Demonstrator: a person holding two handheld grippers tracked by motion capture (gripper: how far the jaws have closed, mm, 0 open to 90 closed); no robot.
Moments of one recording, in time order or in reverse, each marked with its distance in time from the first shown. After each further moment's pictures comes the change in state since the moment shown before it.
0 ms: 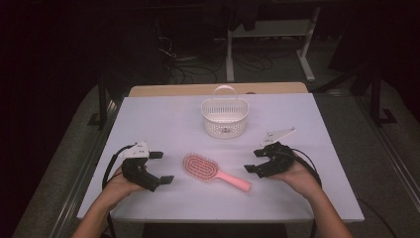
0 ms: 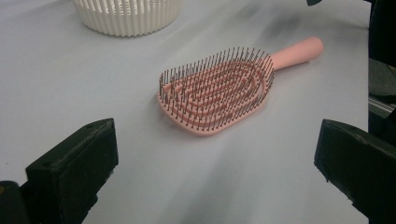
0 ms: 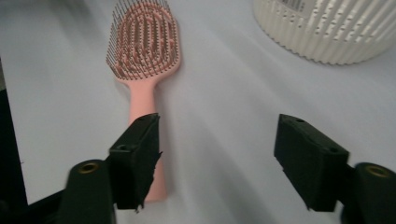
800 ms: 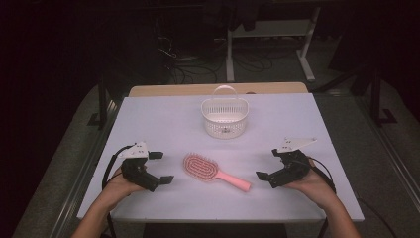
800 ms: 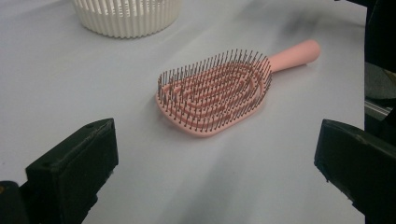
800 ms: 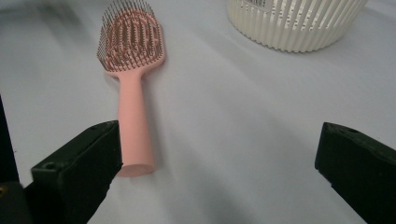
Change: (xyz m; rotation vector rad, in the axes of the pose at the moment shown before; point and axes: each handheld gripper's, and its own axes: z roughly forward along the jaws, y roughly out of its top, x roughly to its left) left arm 0.001 -0.001 -0.001 -0.012 -0.004 -0.013; right arm -0.003 -0.031 -0.024 -0.089 -0.051 0.036
